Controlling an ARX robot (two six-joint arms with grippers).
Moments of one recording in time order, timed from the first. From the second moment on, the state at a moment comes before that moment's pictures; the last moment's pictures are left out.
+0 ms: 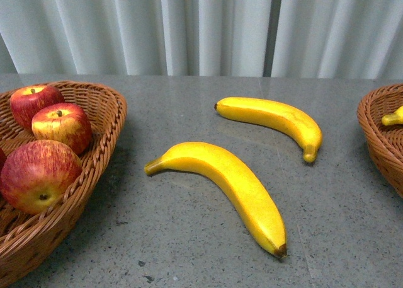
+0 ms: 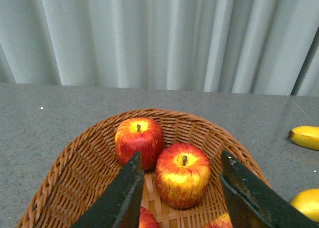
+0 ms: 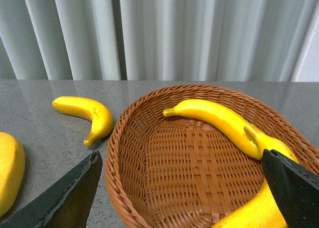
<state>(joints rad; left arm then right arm) -0.10 1.05 0.24 0.80 -0.11 -0.02 0.00 0.00 0.01 0.00 0.00 0.00</state>
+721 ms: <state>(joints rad) 0.00 0.68 0.02 0.67 0.00 -0.01 0.00 0.00 0.01 0.00 0.00 0.00</state>
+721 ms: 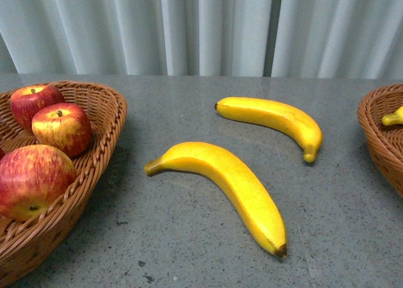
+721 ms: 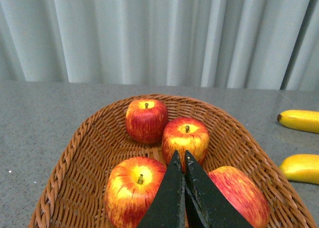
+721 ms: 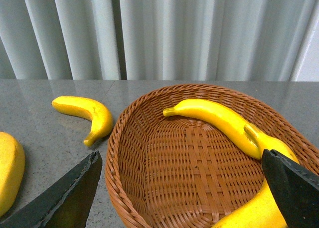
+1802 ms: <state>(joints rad) 0.00 0.19 0.01 0.19 0.00 -0.01 0.00 0.00 0.01 0.00 0.00 0.00</state>
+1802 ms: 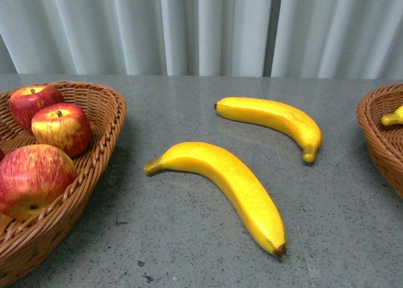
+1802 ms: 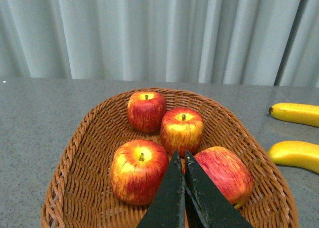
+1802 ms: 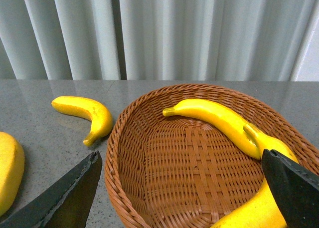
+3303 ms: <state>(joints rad) 0.00 0.01 0.02 0.00 0.00 -0.01 0.00 0.00 0.01 0.00 0.00 0.00</state>
